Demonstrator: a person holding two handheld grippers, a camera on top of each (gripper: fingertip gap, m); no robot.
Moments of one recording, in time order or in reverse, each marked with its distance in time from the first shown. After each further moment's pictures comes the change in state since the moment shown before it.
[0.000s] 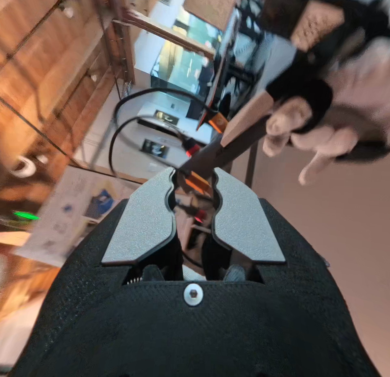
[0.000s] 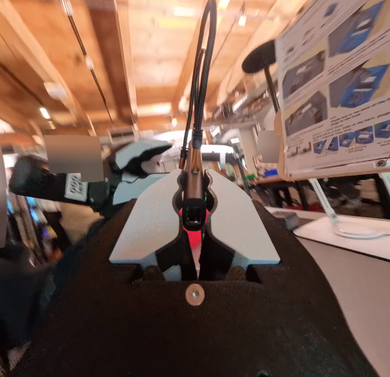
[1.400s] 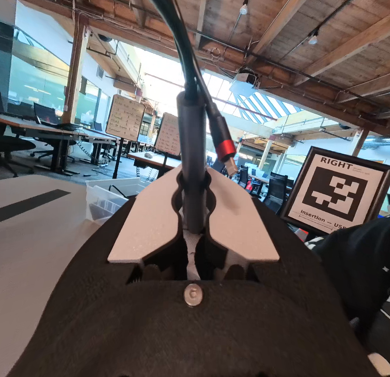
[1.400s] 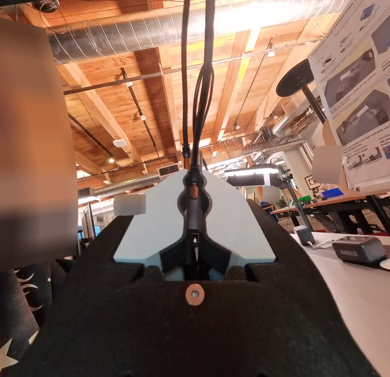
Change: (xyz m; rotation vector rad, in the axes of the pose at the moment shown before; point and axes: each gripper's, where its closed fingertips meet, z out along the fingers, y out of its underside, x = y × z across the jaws) left arm 0.022 -0.031 0.010 0.656 0.477 -1.568; right arm -0.030 -0.012 0.003 0.159 -0.176 0.195
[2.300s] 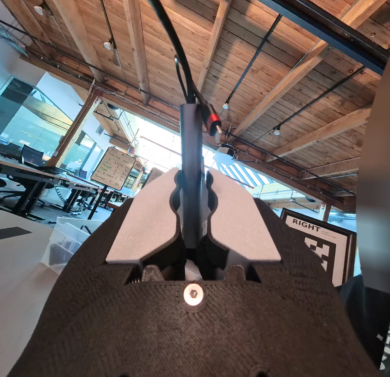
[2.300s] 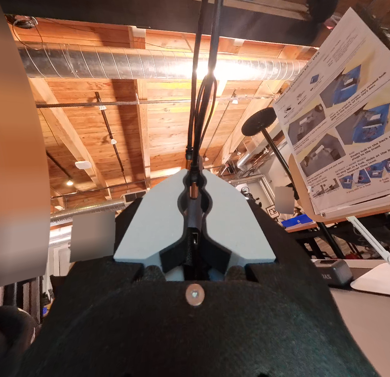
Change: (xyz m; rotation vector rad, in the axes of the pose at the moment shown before) left arm 0.011 -0.031 -0.010 0.355 0.040 -0.141; right arm -0.013 -0.005 0.012 0.176 0.139 -0.140
